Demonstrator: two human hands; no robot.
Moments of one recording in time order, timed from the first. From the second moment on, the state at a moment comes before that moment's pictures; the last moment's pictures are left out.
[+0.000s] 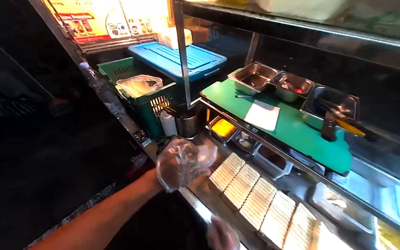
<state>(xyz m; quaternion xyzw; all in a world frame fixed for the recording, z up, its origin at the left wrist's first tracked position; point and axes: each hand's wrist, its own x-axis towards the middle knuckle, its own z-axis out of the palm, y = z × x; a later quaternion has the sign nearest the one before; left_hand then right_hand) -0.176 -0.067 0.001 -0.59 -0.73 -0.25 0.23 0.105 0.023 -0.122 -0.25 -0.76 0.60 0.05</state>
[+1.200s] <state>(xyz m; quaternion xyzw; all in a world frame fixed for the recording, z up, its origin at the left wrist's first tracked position) -0.111 -0.072 -0.162 -0.47 -0.83 -0.31 0.01 0.359 0.113 -0.094 -0.54 -0.75 0.35 0.16</state>
